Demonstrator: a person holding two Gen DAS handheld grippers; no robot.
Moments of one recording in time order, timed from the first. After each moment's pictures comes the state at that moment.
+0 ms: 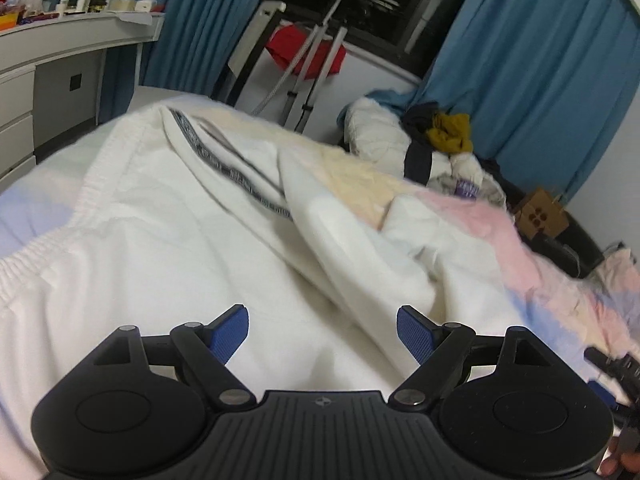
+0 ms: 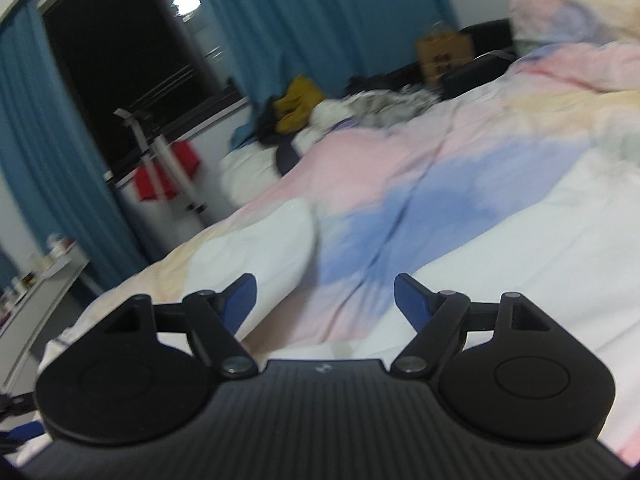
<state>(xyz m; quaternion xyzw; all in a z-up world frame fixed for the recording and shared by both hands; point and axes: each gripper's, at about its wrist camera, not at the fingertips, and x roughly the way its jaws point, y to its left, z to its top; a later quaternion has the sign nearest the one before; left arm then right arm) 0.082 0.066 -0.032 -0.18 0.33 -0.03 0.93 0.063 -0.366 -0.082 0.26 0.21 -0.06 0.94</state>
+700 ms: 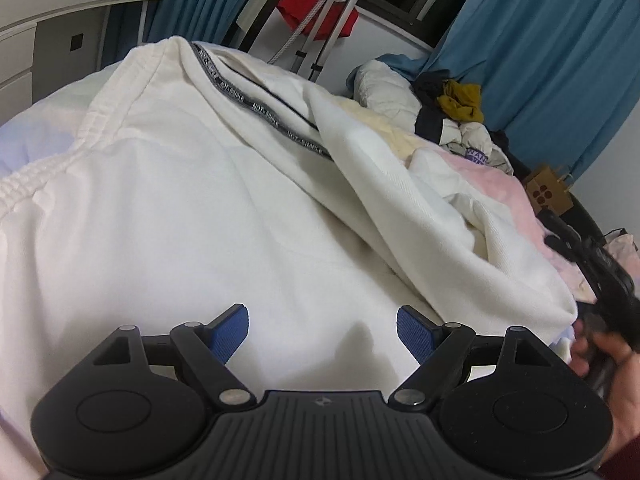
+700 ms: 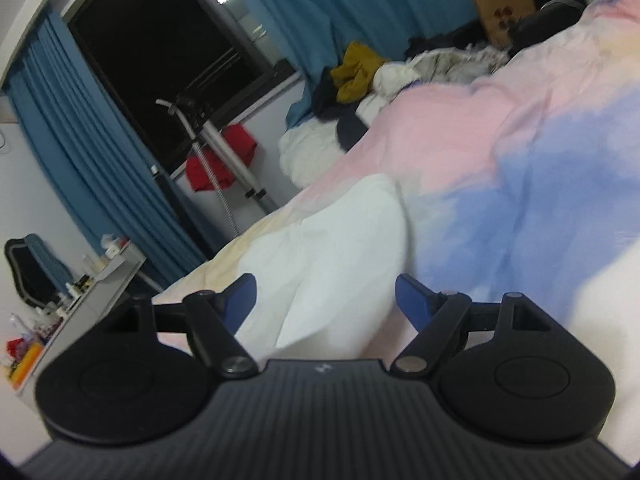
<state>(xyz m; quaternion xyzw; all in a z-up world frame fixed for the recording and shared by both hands) 0.091 0.090 -0.081 -0.20 0.38 -0.04 0.90 0.194 -0.356 -0.122 0.31 0.20 0.04 0.93</state>
